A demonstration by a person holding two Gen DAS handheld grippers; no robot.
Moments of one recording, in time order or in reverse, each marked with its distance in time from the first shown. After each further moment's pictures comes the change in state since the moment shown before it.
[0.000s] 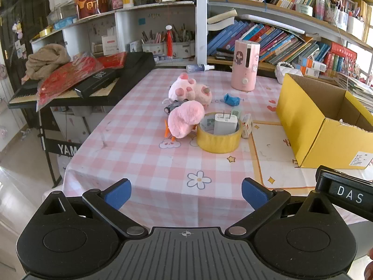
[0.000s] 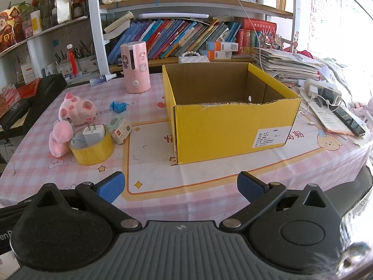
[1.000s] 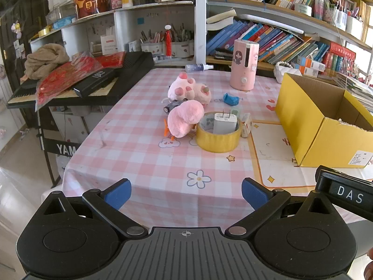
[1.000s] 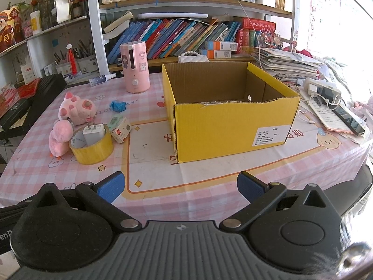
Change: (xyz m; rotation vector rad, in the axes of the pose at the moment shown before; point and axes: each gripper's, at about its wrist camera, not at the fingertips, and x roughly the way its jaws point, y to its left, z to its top) left arm 0.001 -0.003 -0.002 0.000 0.000 0.000; right arm 0.000 0.000 -0.003 0.000 0.001 0.000
